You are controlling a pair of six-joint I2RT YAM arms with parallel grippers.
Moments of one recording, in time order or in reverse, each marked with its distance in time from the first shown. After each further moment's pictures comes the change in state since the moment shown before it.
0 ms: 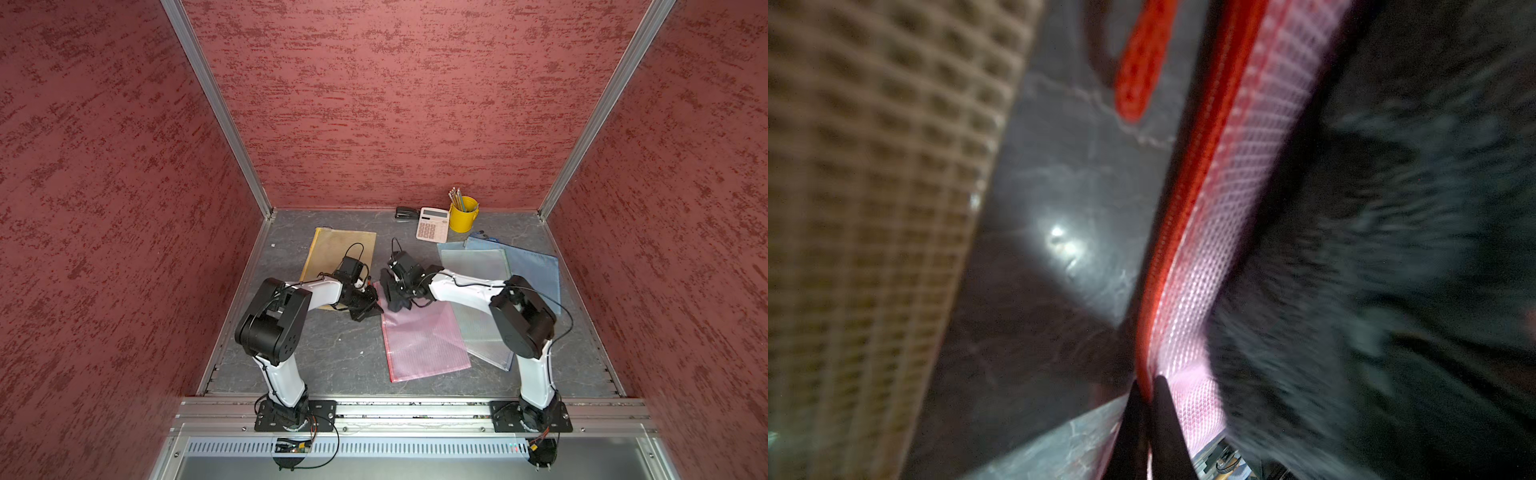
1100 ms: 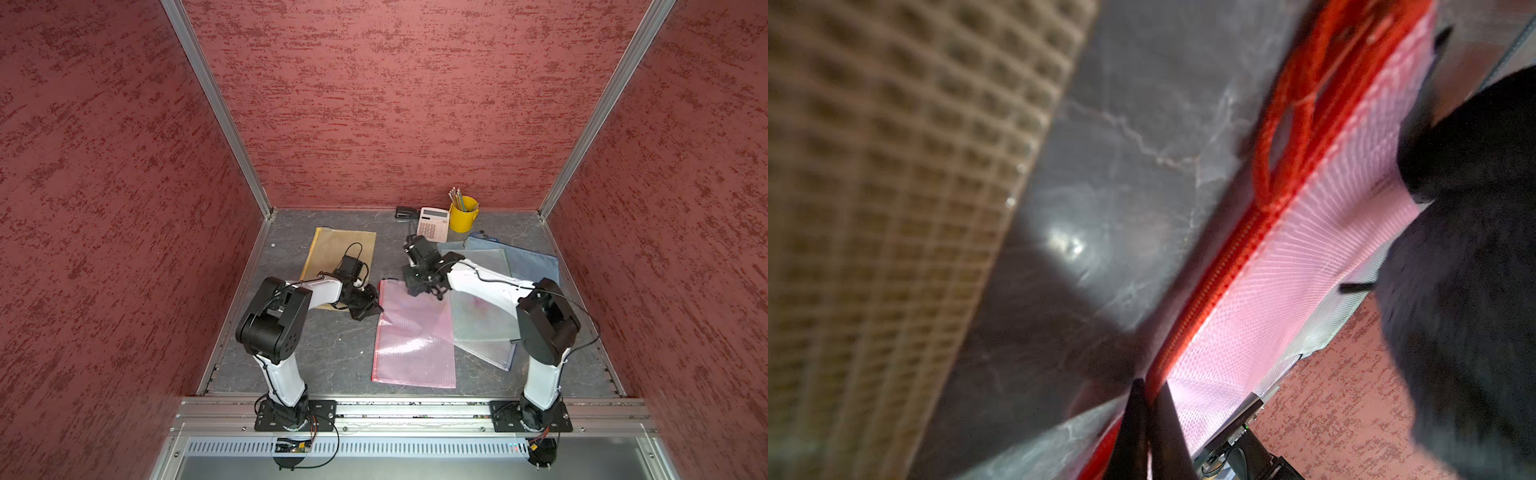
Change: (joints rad) left arm 0.010 0.010 0.003 0.017 0.005 -0.060; right arm 0.009 -0.157 0.079 -0.131 0.081 -0.165
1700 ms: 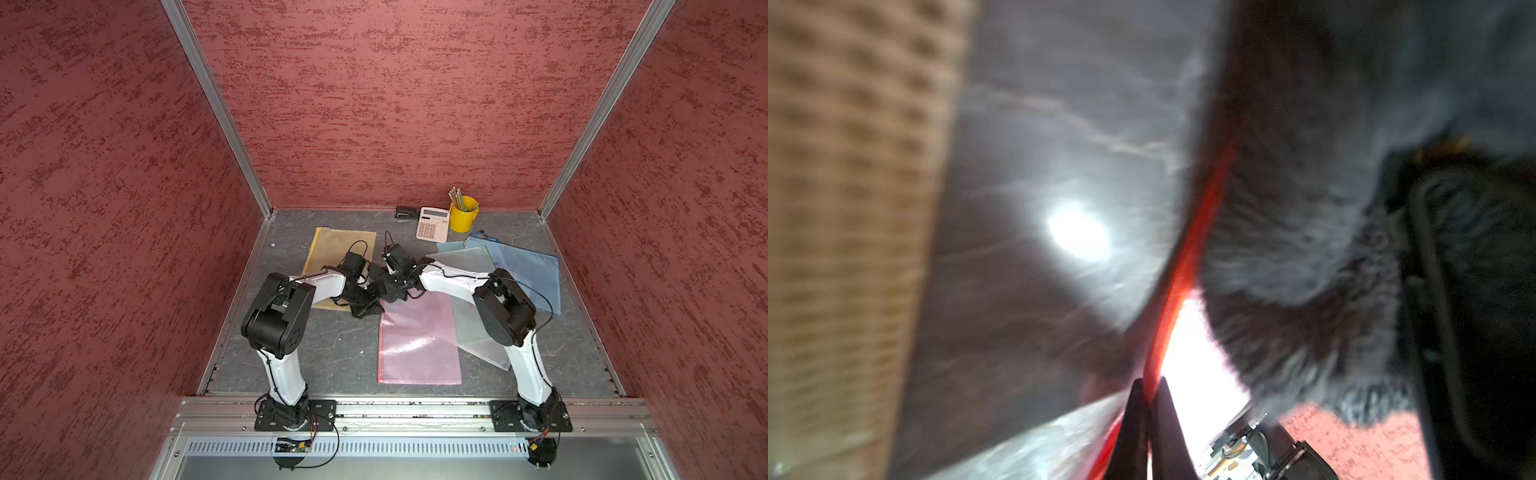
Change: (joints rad) left arm -0.010 0.040 0.081 -0.114 0.002 0.109; right arm -0.074 0.227 0.068 0.075 -0.050 0.022
